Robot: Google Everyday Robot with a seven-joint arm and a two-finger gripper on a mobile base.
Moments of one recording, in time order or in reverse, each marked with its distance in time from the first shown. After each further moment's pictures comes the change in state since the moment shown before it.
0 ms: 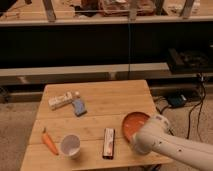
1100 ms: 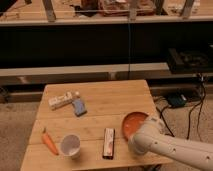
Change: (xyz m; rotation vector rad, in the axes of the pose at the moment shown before) arm -0.003 -0.005 0.032 -0.004 -0.011 -0.048
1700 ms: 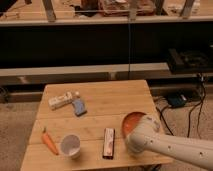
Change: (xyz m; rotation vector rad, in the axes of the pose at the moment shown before) arm -0.008 -0.013 0.010 0.001 -0.003 -0.026
